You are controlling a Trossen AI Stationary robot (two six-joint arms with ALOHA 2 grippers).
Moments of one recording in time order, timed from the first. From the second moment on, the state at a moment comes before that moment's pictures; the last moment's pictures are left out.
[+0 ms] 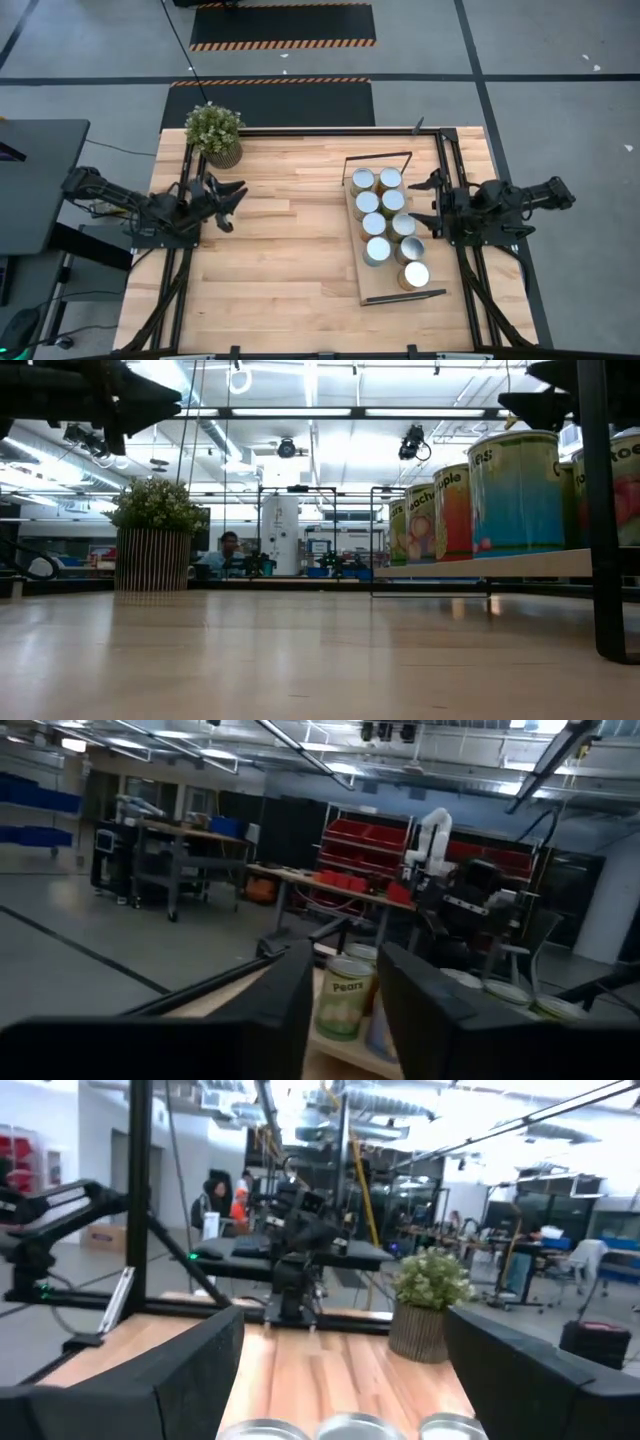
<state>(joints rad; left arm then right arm) -0.33 0.45 0.09 0.66 -0.79 -0.04 0.23 0.07 0.13 0.14 0.26 -0.19</state>
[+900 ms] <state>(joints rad) -0.35 0.10 0.01 0.58 -0.97 0.22 -0.35 0.00 0.01 0.26 -0.15 -0.11</state>
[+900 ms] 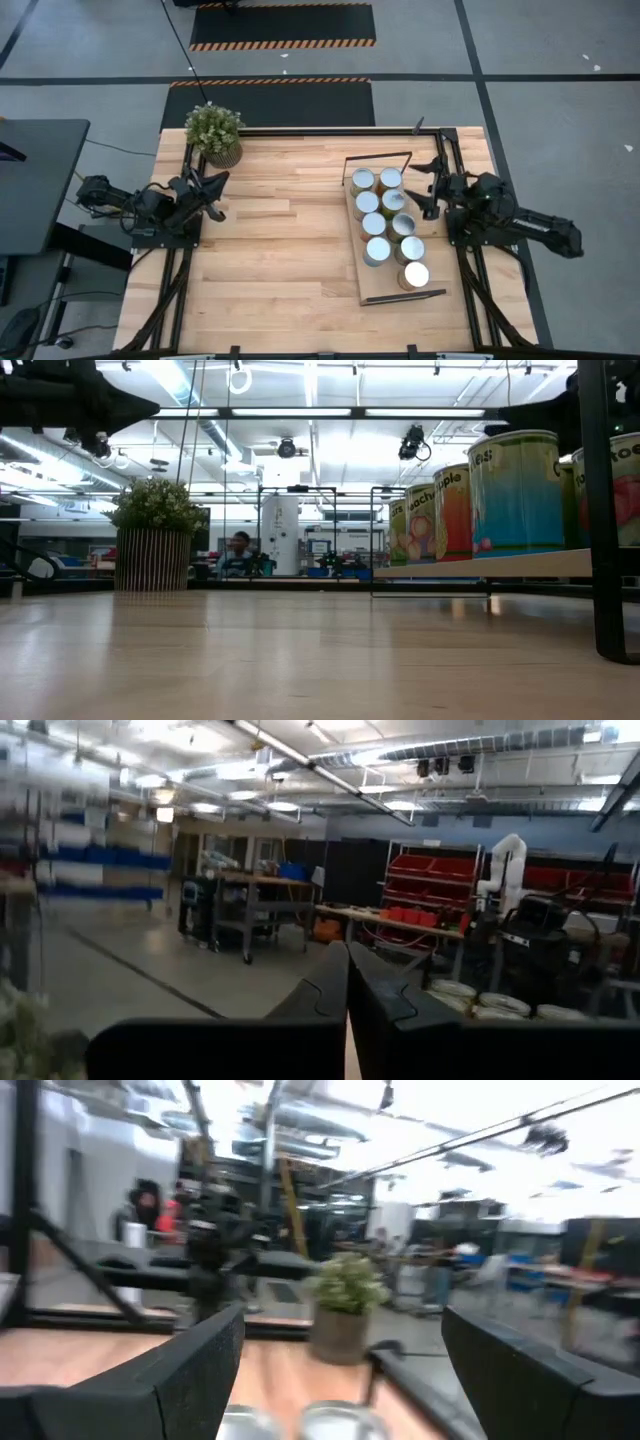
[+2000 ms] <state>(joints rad) -0.35 0.10 0.01 0.56 -0.95 0.59 -0.49 0.00 0.01 0.23 0.69 -0.20</state>
